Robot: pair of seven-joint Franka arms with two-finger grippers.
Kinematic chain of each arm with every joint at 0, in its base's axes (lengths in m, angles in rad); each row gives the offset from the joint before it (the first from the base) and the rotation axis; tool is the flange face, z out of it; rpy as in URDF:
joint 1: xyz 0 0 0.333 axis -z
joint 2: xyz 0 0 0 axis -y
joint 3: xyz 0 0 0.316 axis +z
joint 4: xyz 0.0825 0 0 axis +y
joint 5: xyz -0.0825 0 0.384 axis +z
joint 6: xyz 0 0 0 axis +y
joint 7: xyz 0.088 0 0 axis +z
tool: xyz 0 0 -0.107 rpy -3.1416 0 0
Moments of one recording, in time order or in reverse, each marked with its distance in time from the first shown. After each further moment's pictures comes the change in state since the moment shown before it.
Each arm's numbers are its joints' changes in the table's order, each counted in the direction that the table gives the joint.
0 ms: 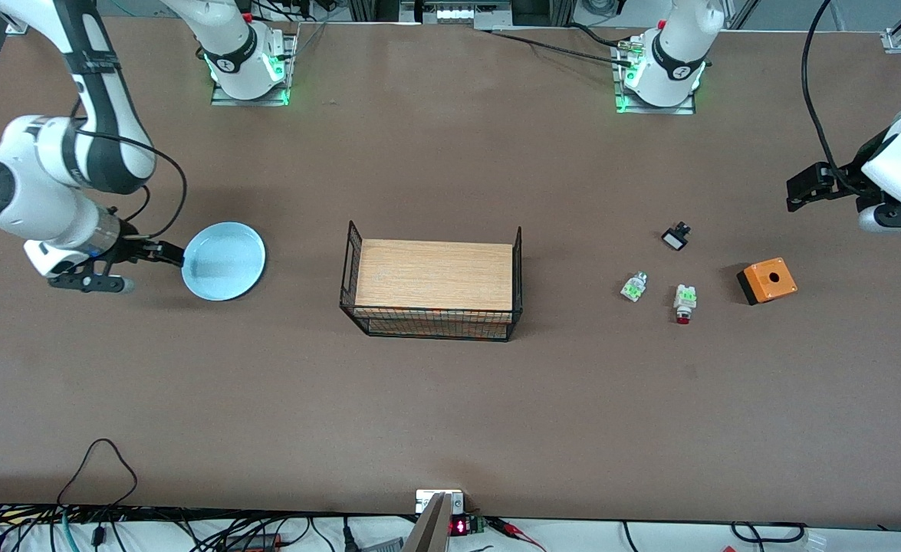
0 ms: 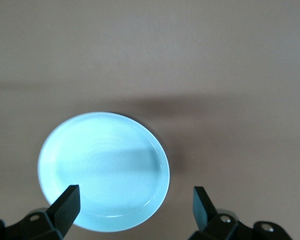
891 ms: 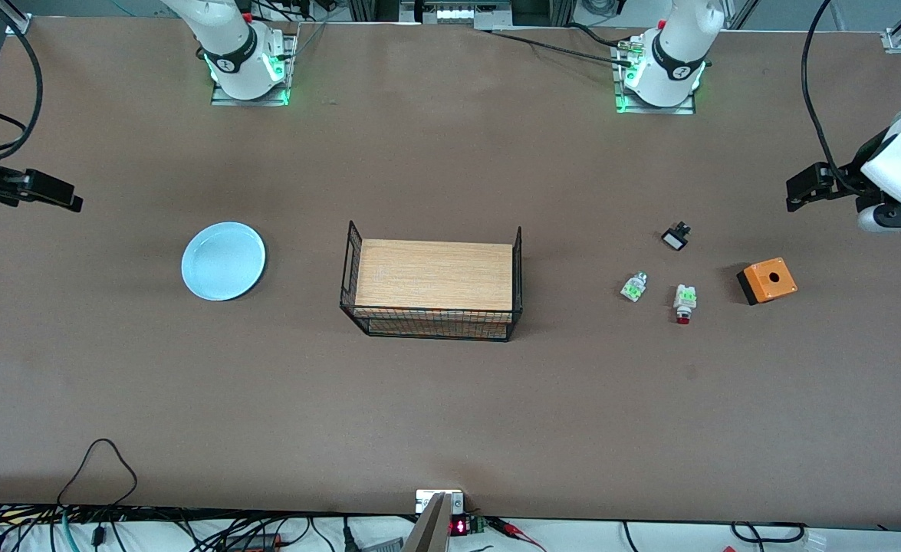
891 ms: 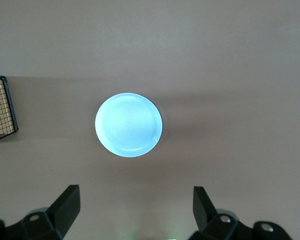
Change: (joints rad) left arm 0.000 0.000 0.000 0.001 0.000 0.000 0.000; right arm 0.009 0.100 0.001 -0.602 0.001 0.761 -0.009
